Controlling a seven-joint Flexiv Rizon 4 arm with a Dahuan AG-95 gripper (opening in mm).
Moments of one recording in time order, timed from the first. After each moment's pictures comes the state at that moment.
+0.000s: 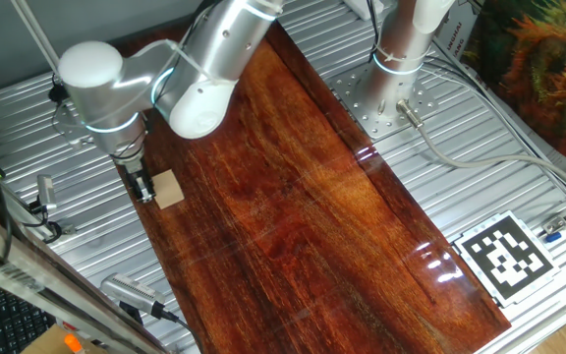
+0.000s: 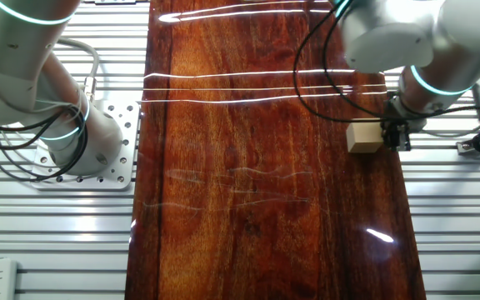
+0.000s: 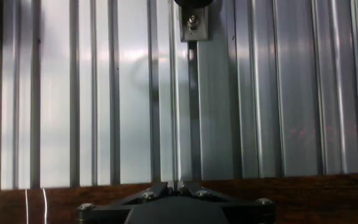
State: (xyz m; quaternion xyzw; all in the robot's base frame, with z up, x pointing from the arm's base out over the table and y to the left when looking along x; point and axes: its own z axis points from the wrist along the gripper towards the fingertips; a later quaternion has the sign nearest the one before) arm 0.677 0.001 0.015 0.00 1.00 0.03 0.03
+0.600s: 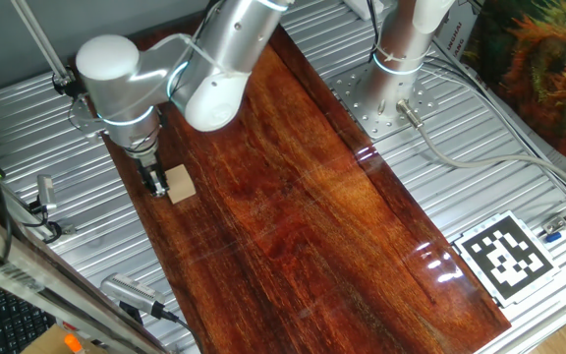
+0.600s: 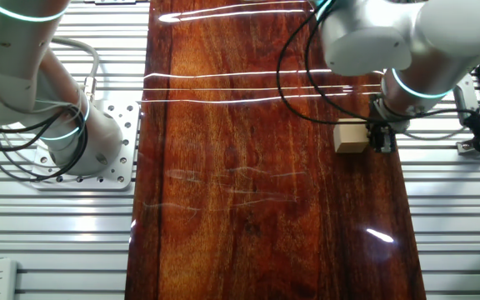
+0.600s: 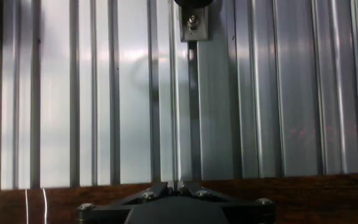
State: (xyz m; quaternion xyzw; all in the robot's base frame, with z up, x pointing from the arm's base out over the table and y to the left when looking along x) arm 0.650 0.013 0.018 0.00 1.00 0.03 0.03
